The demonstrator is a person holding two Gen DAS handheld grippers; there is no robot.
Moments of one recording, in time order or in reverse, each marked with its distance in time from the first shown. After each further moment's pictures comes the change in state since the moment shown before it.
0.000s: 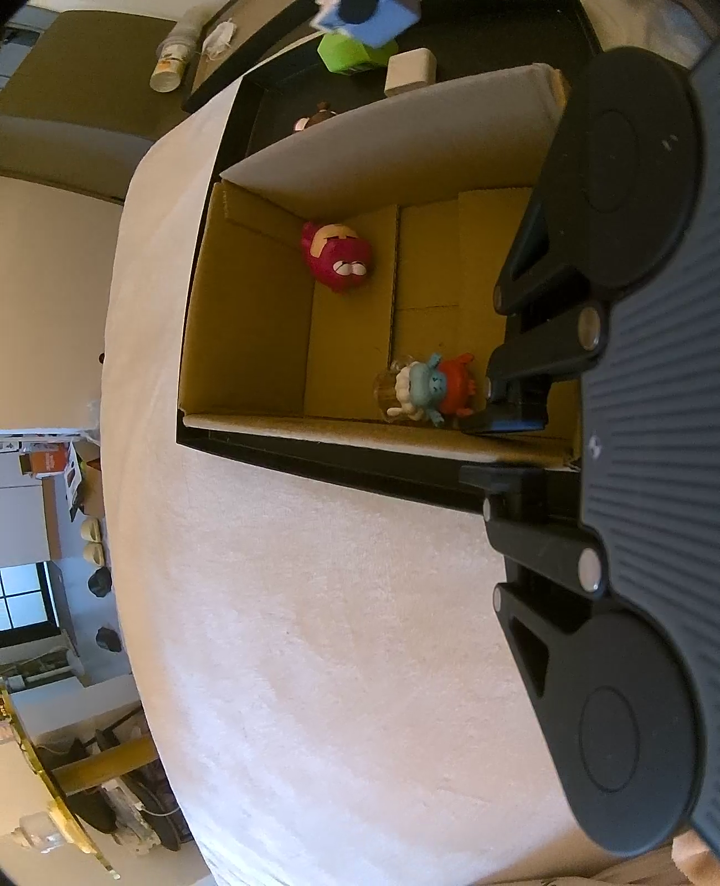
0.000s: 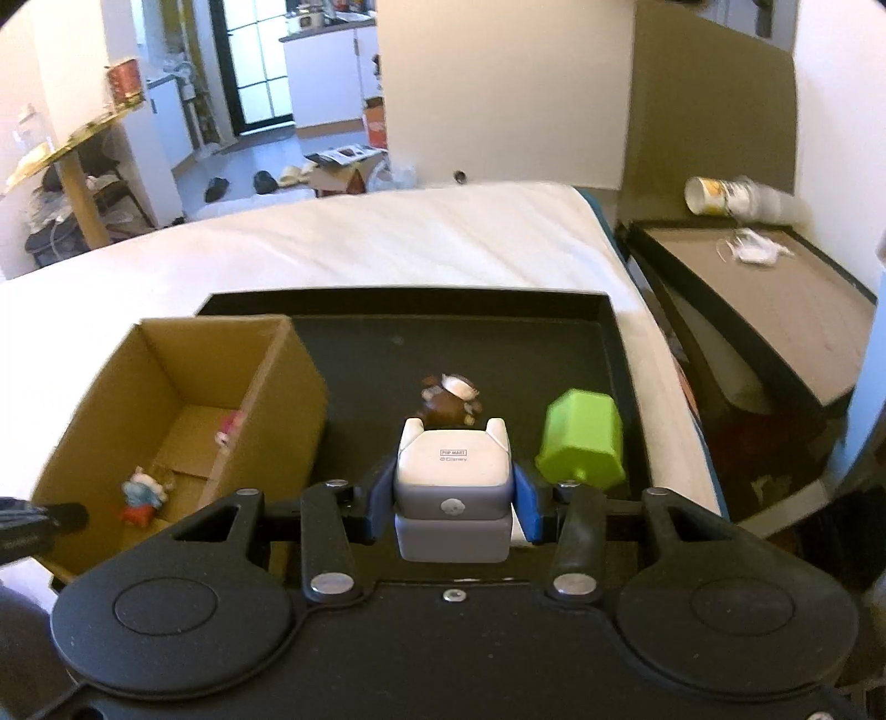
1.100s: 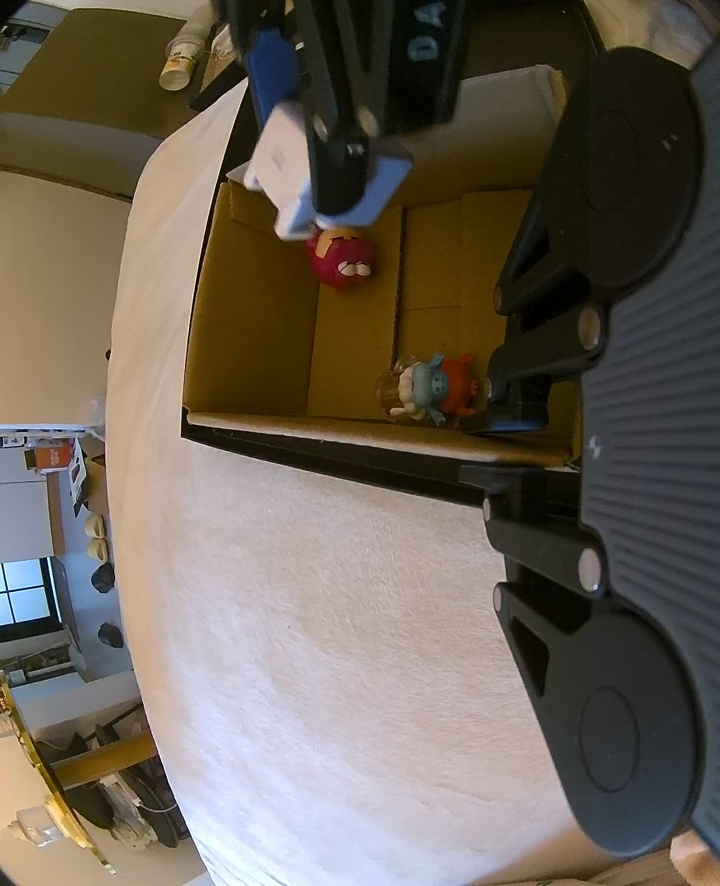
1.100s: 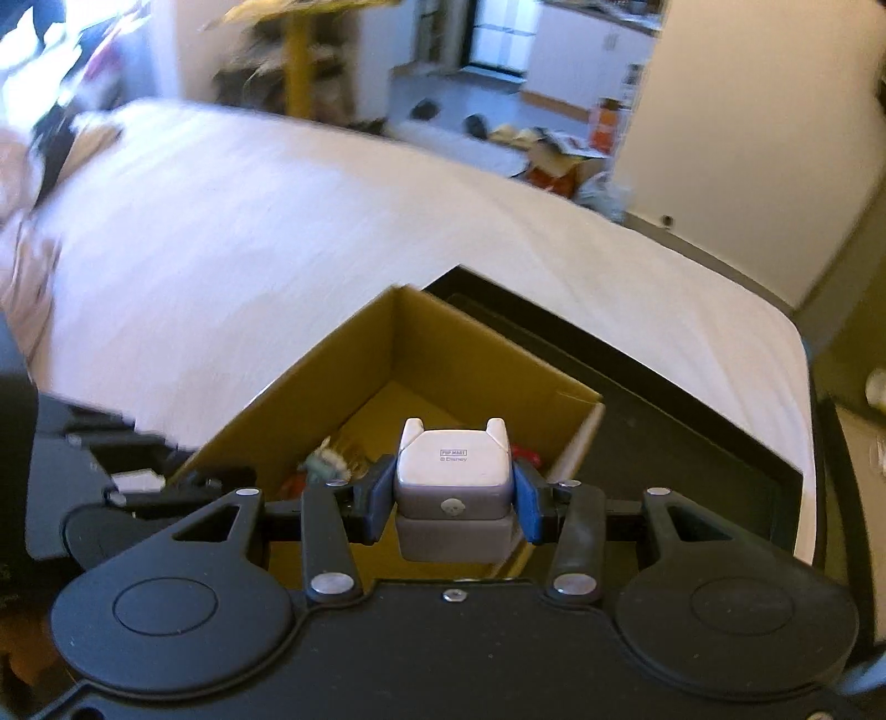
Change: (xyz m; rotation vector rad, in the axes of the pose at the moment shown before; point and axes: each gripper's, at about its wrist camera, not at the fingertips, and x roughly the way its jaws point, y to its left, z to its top) left arm -0.003 0.004 -0.002 -0.015 -0.012 -0.004; right arm 0.004 0.147 0.034 -0.511 0.081 0.203
